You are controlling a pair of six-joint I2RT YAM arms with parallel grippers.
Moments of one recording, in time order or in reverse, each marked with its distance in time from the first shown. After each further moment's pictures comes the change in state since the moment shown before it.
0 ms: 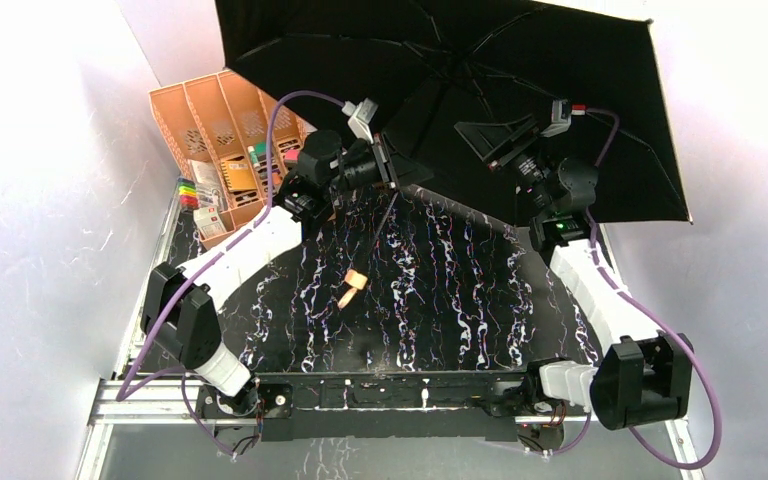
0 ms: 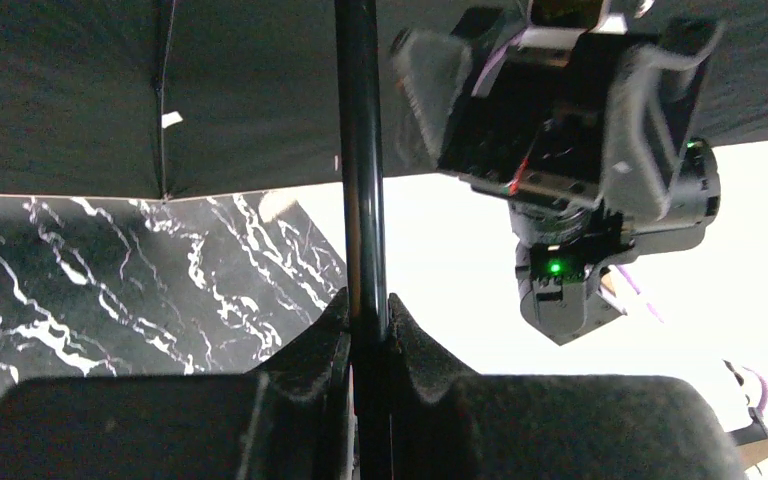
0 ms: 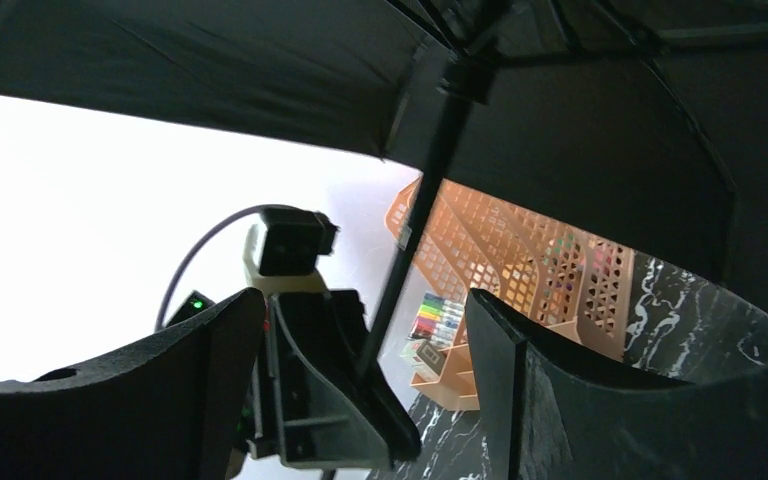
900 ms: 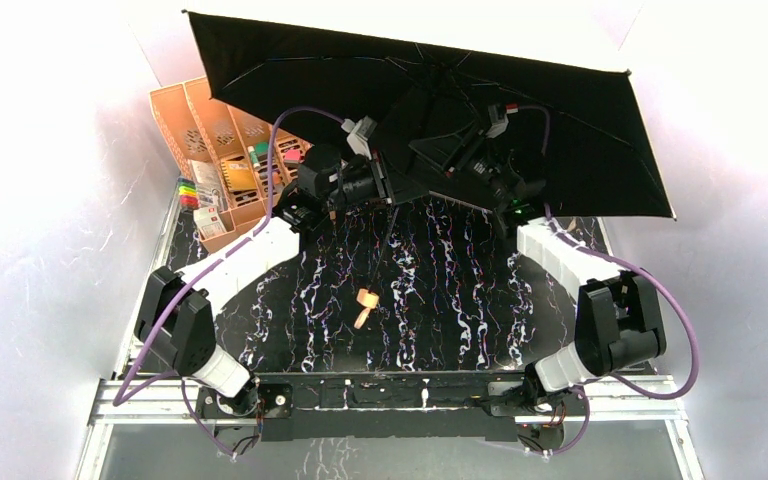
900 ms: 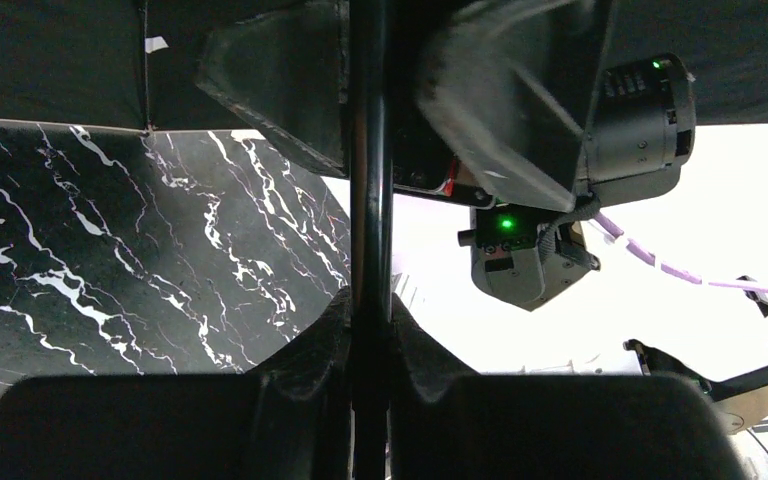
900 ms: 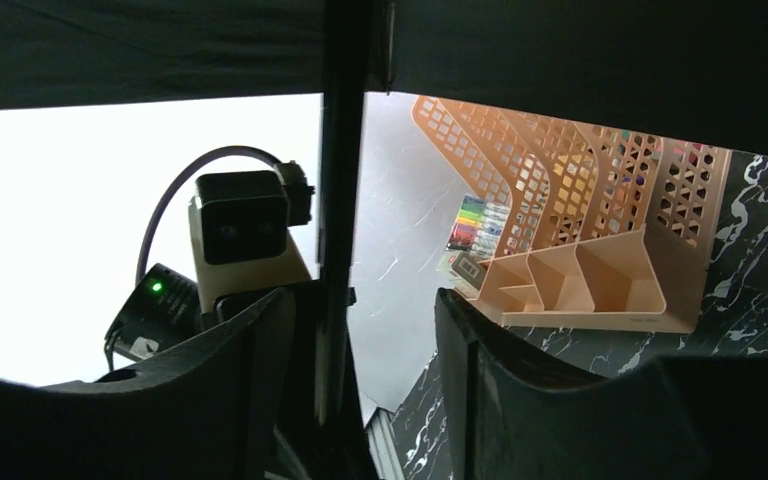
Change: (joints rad) left arm -0.004 -0.038 -0.143 0.033 0.000 0.002; right arm 0.135 0.263 0.040 0.145 -0.112 0.092
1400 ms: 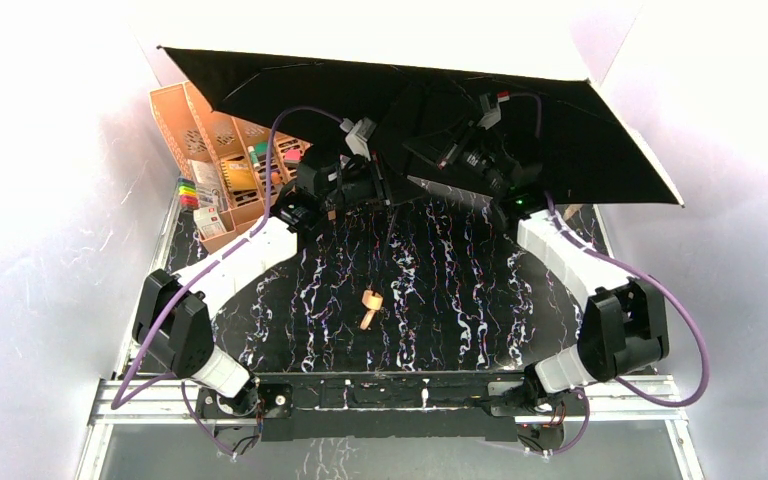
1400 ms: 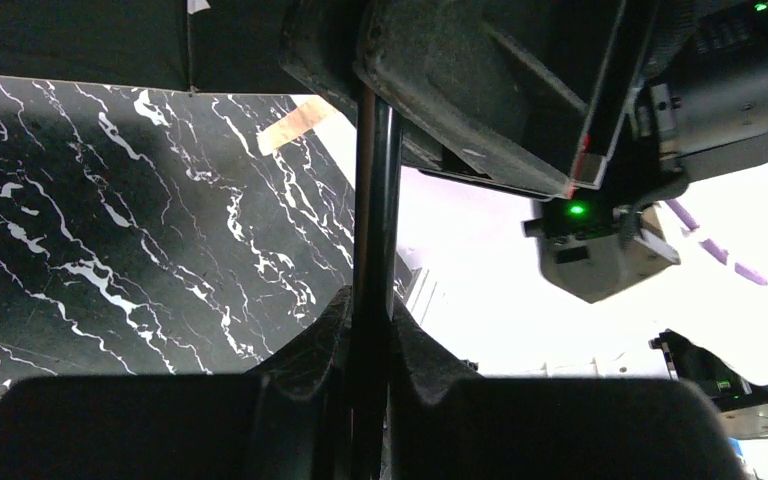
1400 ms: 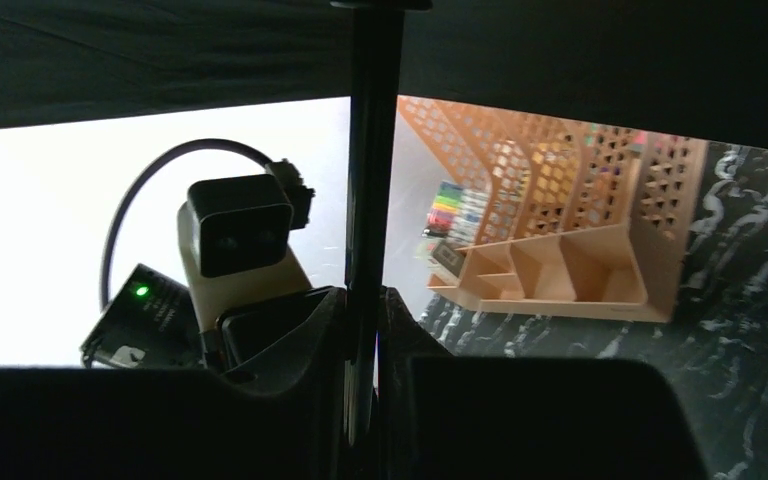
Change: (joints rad) left arm 0.002 -0.020 -0.001 -0.056 -0.011 0.048; right arm 0.039 0.011 0.101 -0.143 0.002 -0.087
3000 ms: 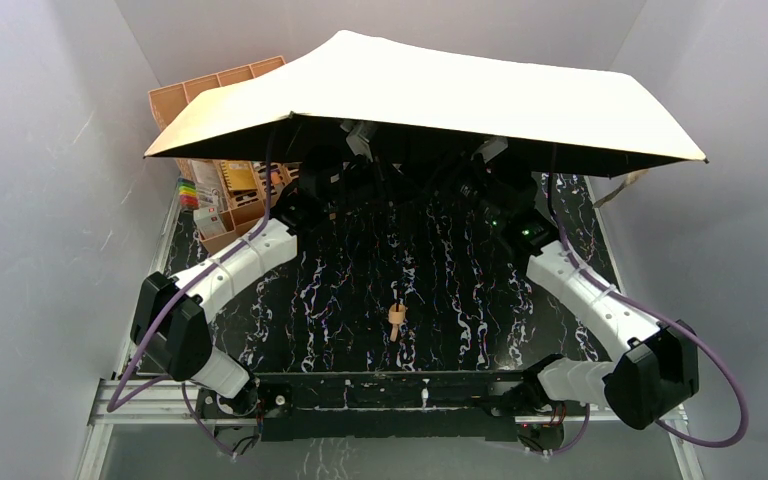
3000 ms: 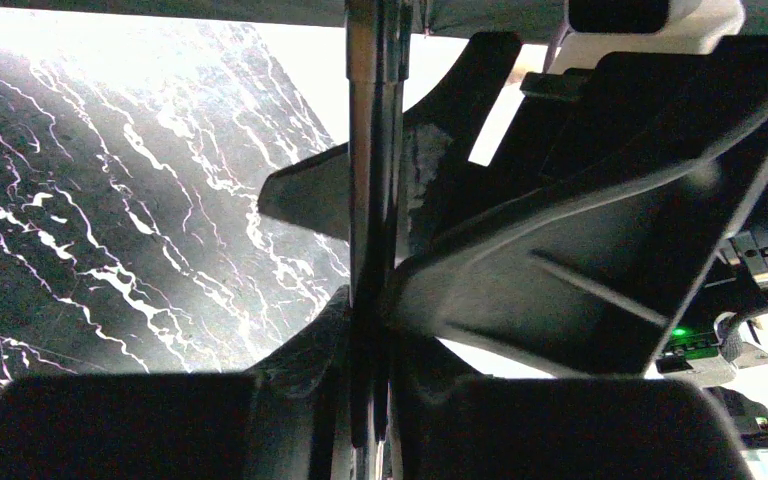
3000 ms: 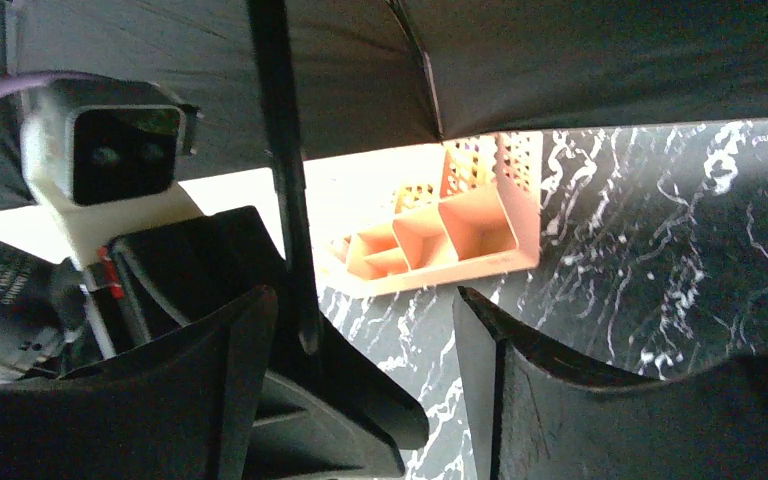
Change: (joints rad) left arm -0.016 -0.013 0.014 -0.044 -0.064 0.055; right arm 0.167 -0.248 -0.075 -0.436 0.401 -0.299
